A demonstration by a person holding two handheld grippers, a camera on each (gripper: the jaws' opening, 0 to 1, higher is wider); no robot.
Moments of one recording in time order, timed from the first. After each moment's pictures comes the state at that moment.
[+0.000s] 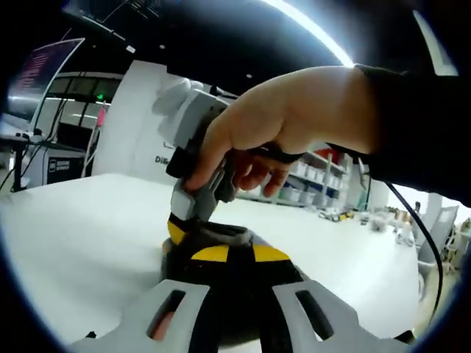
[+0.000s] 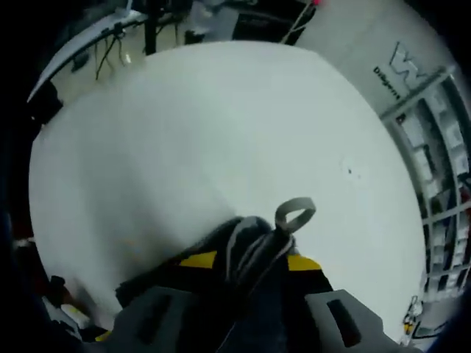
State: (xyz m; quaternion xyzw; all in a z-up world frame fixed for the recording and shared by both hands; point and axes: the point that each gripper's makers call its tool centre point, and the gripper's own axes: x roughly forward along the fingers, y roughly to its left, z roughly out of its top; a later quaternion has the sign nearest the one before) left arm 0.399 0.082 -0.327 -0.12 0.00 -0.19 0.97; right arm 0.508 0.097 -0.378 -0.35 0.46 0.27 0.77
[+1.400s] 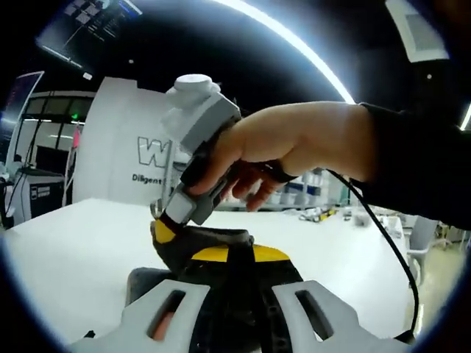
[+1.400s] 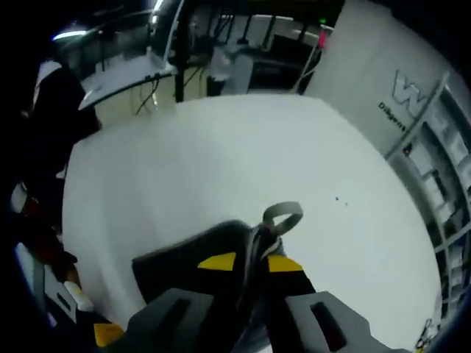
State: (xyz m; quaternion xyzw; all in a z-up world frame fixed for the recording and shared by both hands) left arm 0.385 0.025 -0.276 -0.07 -0.04 -0.26 0.96; right arm 0.491 0.071 -0.311 -0.30 0.35 0.38 0.80
